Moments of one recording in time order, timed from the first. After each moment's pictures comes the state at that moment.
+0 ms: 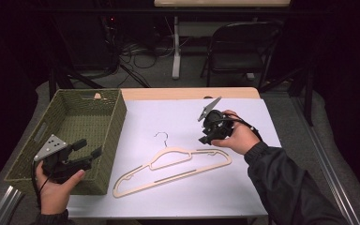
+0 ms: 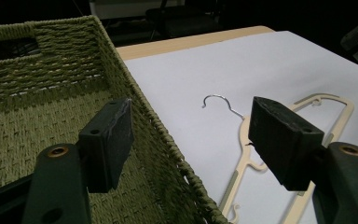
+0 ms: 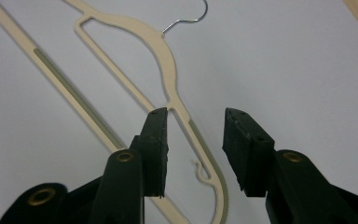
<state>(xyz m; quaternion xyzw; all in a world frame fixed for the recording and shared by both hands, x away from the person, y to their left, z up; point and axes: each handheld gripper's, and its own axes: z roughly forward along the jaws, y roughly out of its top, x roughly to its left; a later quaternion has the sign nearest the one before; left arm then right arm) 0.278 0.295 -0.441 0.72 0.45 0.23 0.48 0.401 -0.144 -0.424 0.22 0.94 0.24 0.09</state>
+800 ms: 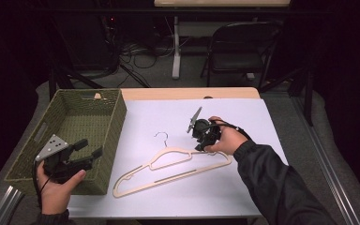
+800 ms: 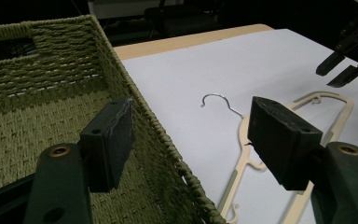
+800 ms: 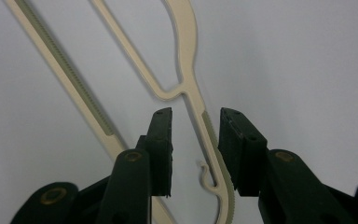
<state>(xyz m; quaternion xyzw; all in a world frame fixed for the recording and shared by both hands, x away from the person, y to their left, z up) 0.279 0.294 -0.442 0.72 0.44 0.23 0.48 0.414 -0.117 -0.466 0.15 0.97 0.17 0.08</state>
